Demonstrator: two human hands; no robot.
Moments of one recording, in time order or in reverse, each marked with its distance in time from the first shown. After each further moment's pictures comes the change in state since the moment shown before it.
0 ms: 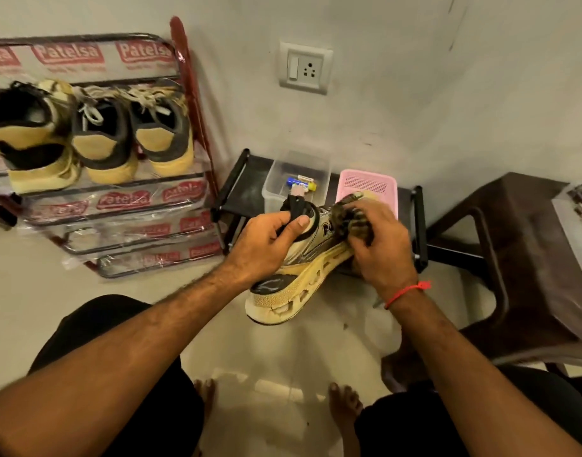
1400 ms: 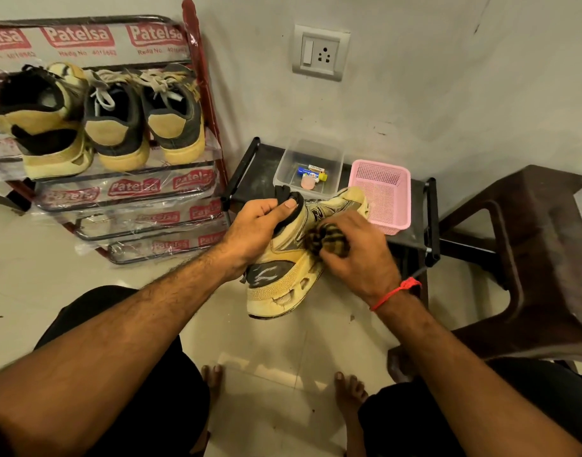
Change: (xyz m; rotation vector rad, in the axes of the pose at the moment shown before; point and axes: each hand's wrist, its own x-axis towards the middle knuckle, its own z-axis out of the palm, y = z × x) left_hand -0.001 0.000 -0.024 -0.397 -0.014 -0.379; right_hand -0.017 -0.018 0.030 -0.034 -0.190 -0.137
